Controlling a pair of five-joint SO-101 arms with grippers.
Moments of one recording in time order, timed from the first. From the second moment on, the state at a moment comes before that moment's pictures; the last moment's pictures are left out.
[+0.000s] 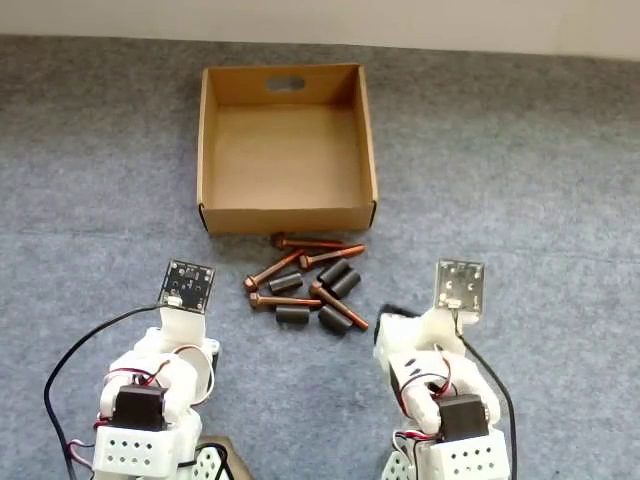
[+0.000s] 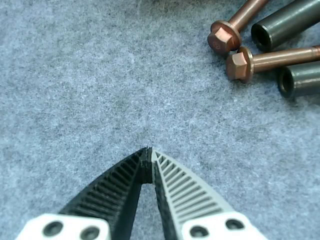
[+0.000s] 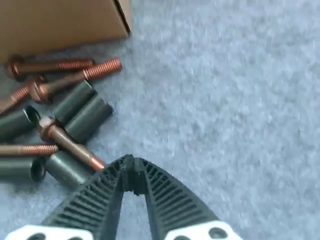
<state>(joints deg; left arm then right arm) -1.5 -103.3 96.2 75.9 -4.9 -11.9 -104.6 95.9 56.7 -13.9</state>
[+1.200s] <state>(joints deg) -1.5 -103.3 96.2 75.9 -4.9 -21.7 -97.9 71.3 68.0 9.9</state>
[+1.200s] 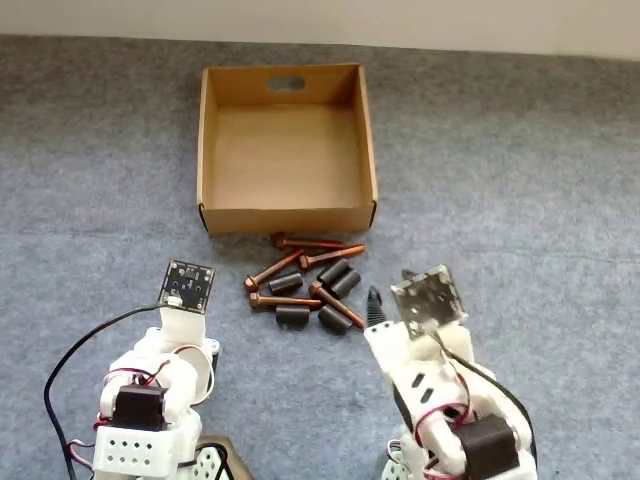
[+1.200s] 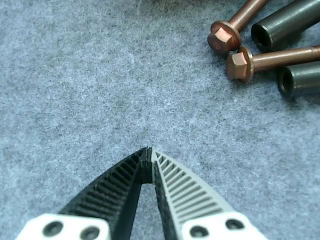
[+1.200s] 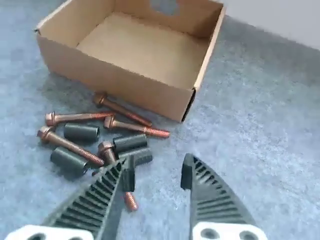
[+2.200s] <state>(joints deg) -1.5 -103.3 96.2 75.9 -4.9 -38.9 -27.8 57.9 49.3 17.8</state>
